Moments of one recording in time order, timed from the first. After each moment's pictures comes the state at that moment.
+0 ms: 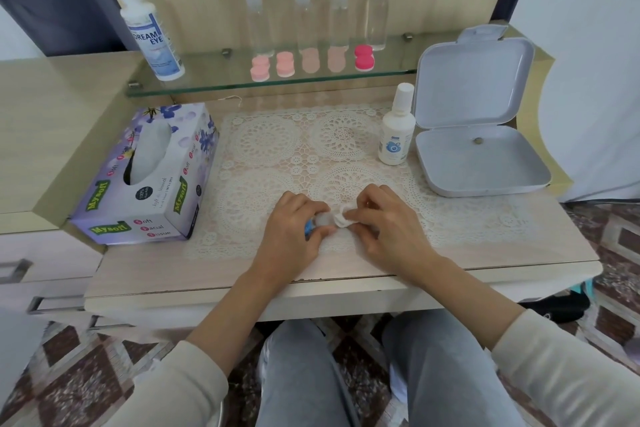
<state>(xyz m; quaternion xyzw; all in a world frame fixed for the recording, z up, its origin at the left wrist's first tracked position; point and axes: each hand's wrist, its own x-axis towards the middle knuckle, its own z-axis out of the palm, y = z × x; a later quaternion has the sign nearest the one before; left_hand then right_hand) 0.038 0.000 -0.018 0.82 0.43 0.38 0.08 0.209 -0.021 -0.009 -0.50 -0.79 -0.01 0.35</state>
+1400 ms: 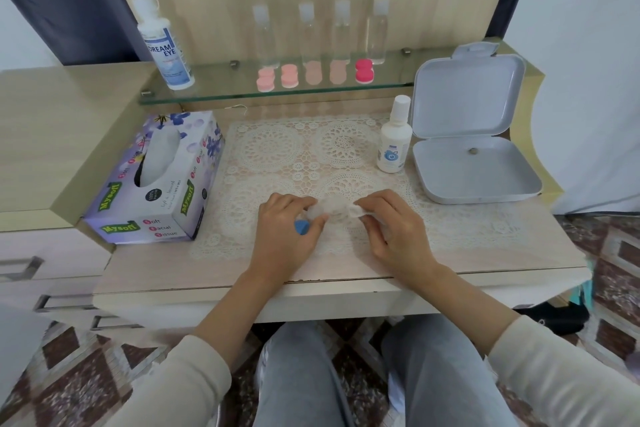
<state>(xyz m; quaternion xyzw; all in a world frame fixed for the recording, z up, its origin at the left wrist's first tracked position) 0.039 -0.003 -0.010 0.76 0.51 0.40 0.05 0.212 -0.027 -0.013 -0.47 -0.74 0.01 0.48</state>
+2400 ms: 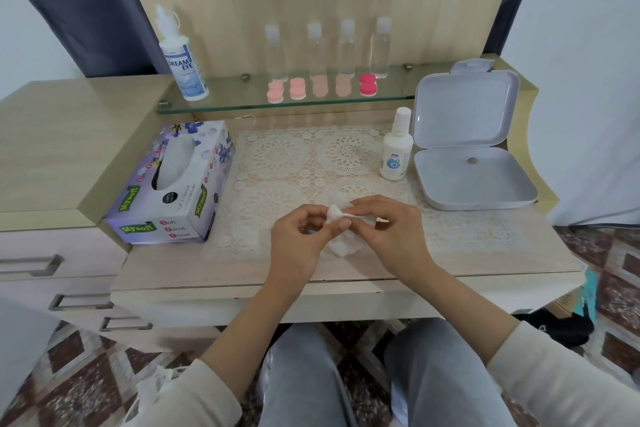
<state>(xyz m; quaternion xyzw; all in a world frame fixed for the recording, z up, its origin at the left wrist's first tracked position) 0.057 -0.039 0.028 0.53 0.51 0.51 0.45 0.195 -0.037 0.016 -0.49 -0.63 0.24 0.55</state>
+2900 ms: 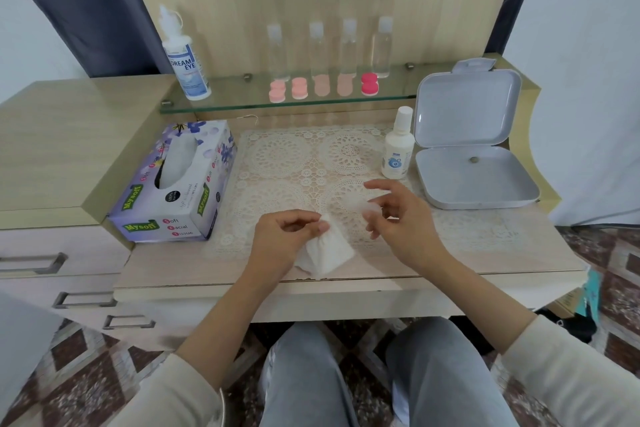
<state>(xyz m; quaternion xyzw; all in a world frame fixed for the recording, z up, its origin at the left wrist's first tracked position) 0.030 -0.031 0.028 0.53 0.52 0.46 0.49 0.210 -0.036 0.028 -0.55 -0.59 0.35 0.48</state>
